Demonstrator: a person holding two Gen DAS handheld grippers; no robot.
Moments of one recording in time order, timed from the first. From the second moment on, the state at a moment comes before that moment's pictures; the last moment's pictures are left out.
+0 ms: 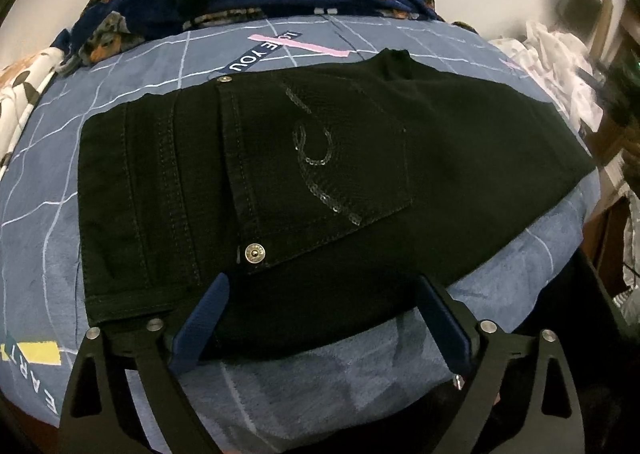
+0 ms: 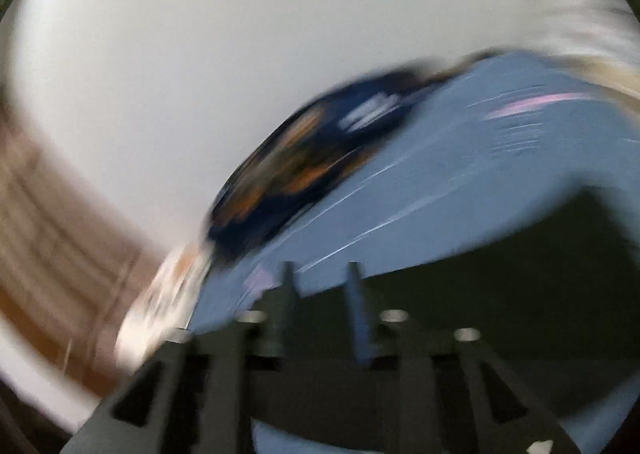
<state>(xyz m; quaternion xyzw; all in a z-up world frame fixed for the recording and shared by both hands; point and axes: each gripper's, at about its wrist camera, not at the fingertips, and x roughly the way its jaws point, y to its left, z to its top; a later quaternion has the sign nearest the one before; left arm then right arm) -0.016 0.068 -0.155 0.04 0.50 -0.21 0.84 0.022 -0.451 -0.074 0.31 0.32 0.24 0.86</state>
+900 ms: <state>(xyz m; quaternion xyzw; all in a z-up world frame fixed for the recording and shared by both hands) -0.009 0.082 -0.149 -0.03 0.50 -0.22 0.84 0.176 -0.168 -0.158 -0.12 0.51 0.44 0.74</state>
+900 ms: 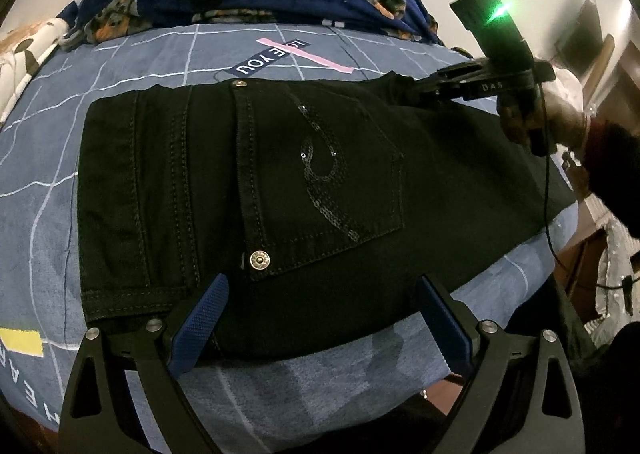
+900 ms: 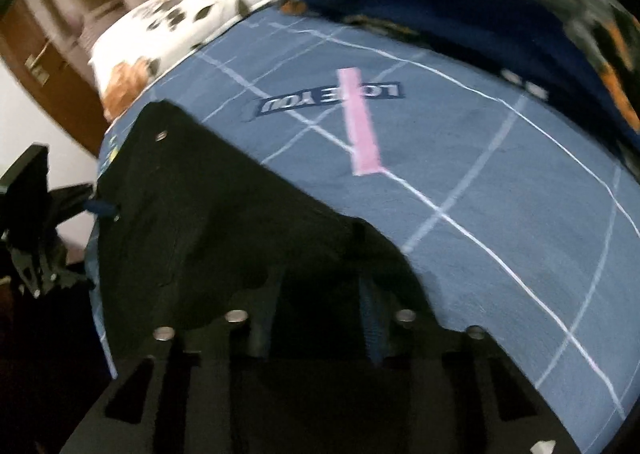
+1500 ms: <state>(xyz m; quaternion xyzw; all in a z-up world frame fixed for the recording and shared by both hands) -0.010 0.095 -0.141 -0.06 0.49 -0.21 0.85 0.196 -0.195 -0.180 0.08 0.48 0.39 0.78</state>
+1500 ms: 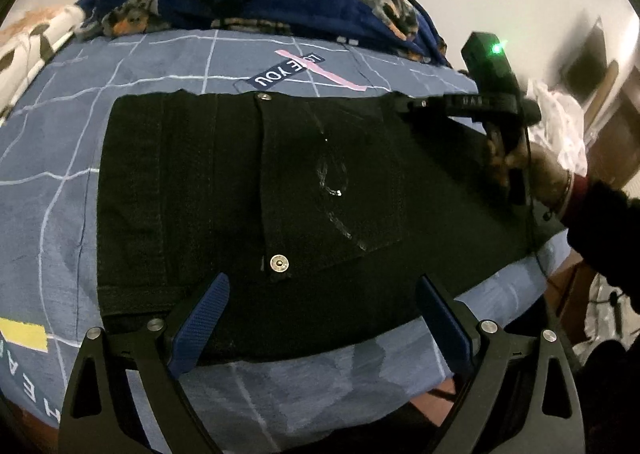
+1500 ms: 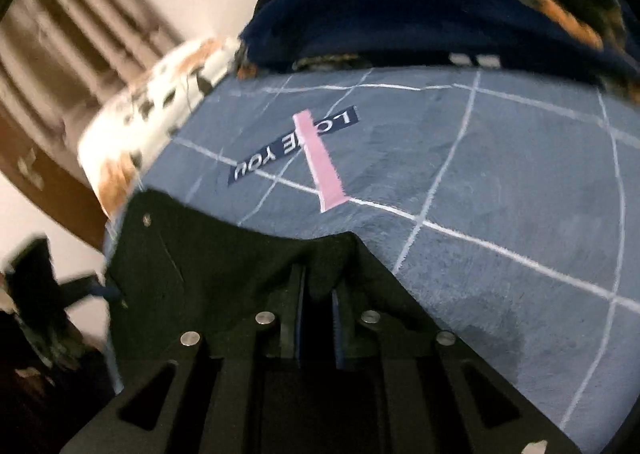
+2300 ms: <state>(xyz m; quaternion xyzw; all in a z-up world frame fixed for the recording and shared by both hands) -0.007 0.104 -0.135 -0.07 0.49 -0.21 0.85 0.199 -0.194 -0.179 0.05 0.47 0.32 0.82</state>
